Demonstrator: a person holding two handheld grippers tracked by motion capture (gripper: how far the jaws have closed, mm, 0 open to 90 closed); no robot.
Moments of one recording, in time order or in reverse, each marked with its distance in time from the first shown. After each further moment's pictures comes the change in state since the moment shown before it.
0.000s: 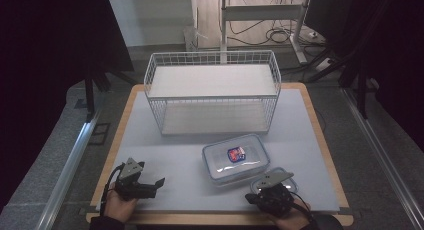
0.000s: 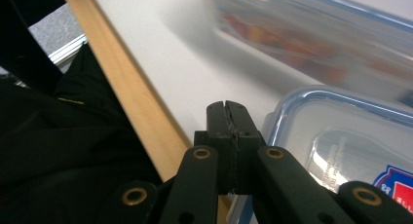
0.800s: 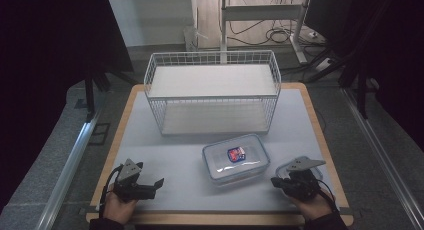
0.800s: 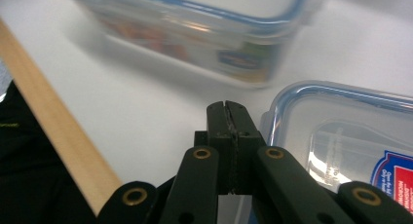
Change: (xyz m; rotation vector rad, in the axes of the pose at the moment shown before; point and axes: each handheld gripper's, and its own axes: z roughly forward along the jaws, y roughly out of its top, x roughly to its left) left arm -0.004 0.000 -0.006 -0.013 0.014 -0.015; right arm -0.066 -0.024 -0.033 -0.061 -0.125 0.147
